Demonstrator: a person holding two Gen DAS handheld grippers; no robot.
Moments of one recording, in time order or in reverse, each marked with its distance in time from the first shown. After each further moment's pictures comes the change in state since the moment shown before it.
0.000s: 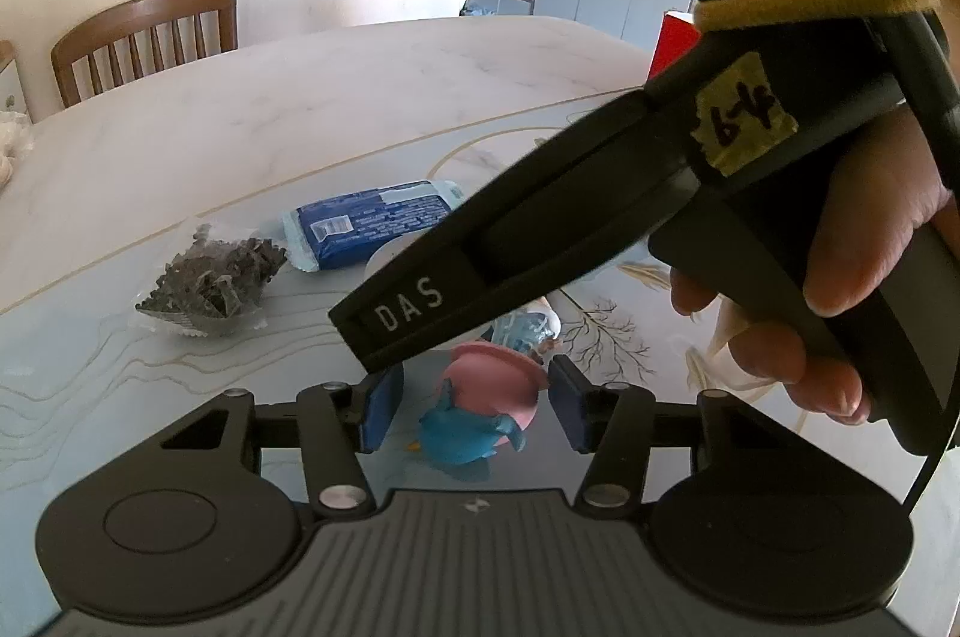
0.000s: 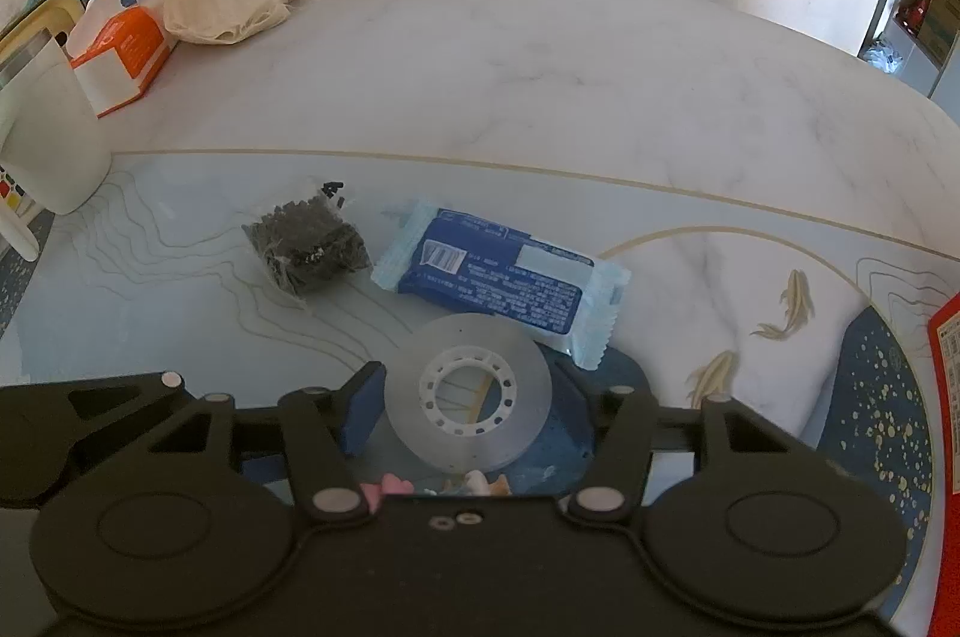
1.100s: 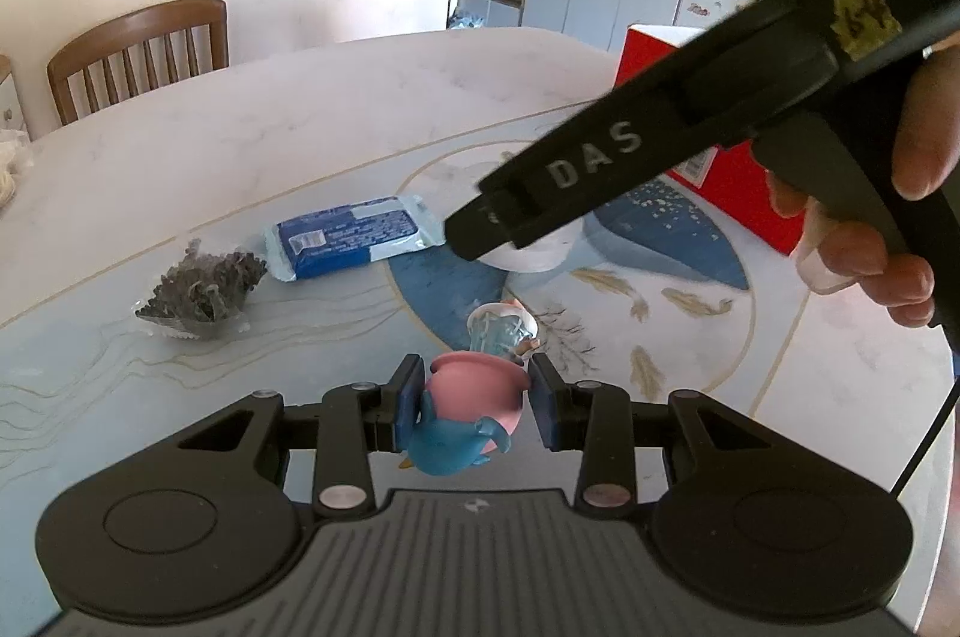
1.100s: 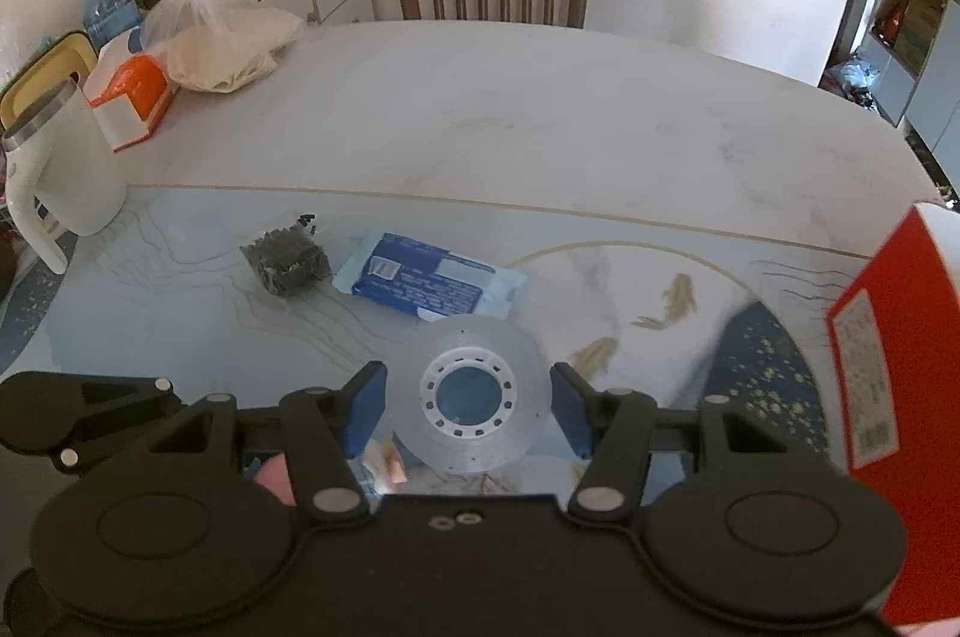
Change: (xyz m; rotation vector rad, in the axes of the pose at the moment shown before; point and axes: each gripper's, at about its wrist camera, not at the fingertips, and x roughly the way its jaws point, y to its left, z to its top) left arm -0.015 -0.012 0.009 0.010 -0.013 -0.013; right arm -0.068 -0.033 -0.015 0.016 -0.071 -0.016
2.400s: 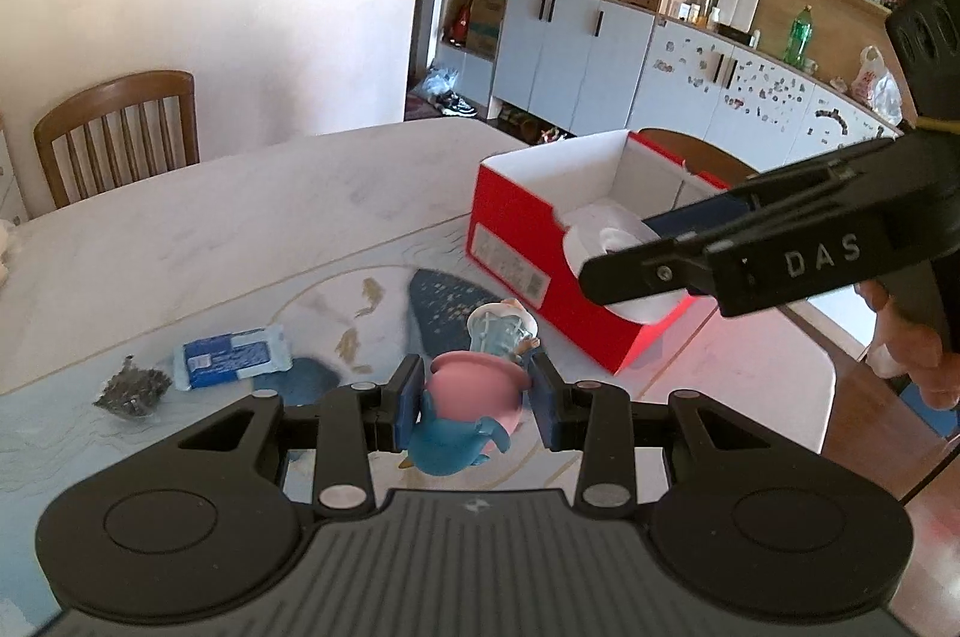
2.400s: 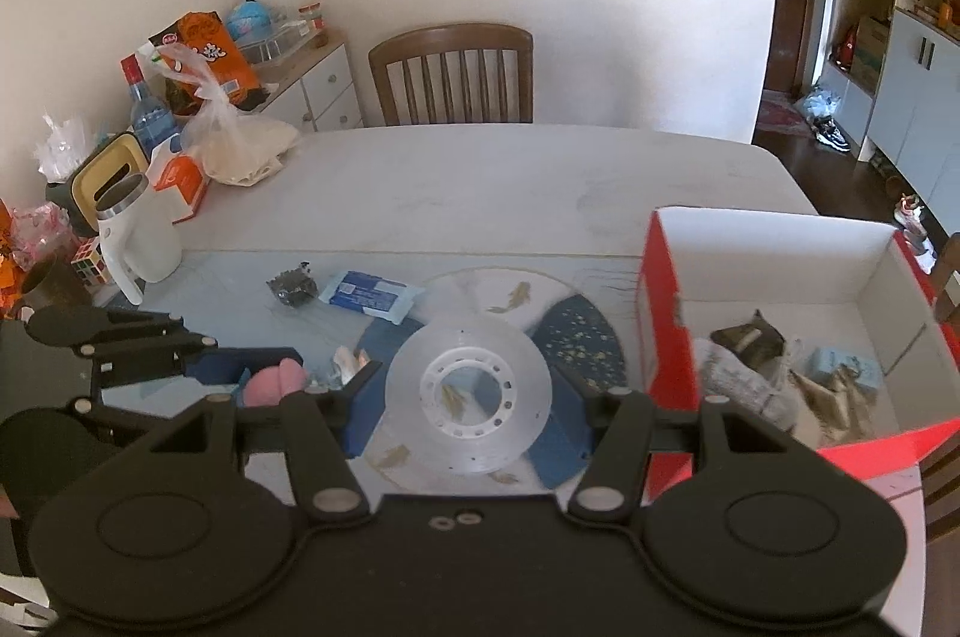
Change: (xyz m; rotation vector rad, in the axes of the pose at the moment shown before) left arm -0.081 -0.122 0.067 -0.021 -0.090 -0.026; right arm -0.177 -0.085 -0.054 0.054 -0.158 0.024
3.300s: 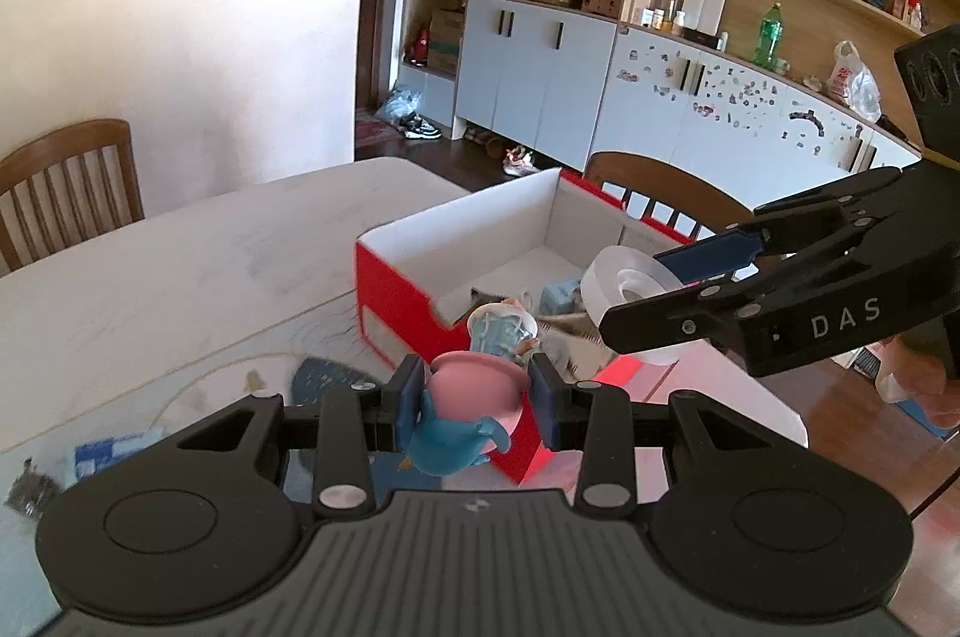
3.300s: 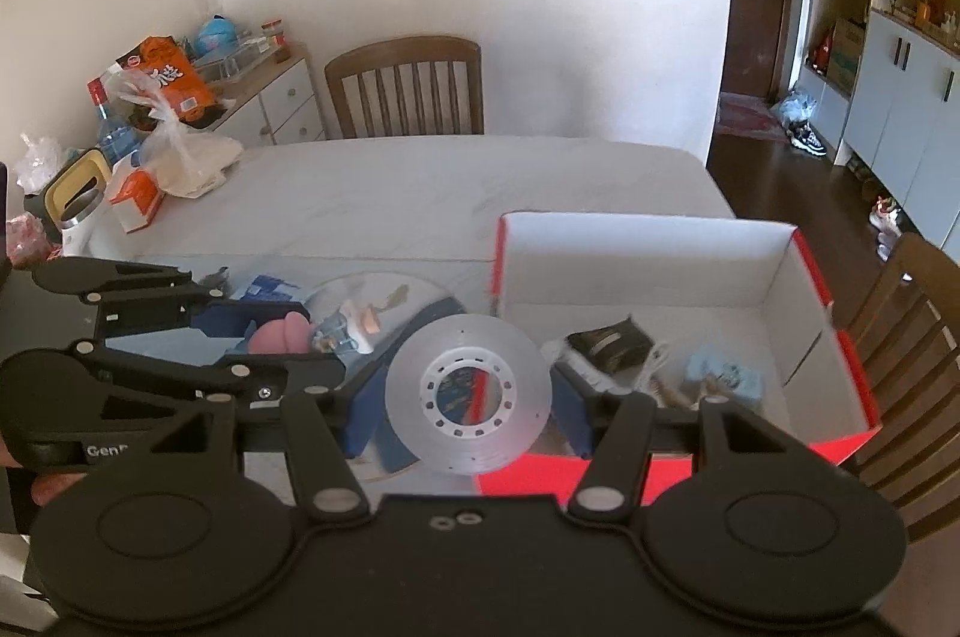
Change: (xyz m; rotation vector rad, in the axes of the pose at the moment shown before) left arm 0.065 -0.084 0.061 0.056 -0.032 -0.035; right arm -0.034 -0.115 -0.003 -0.002 -0.020 -0.023
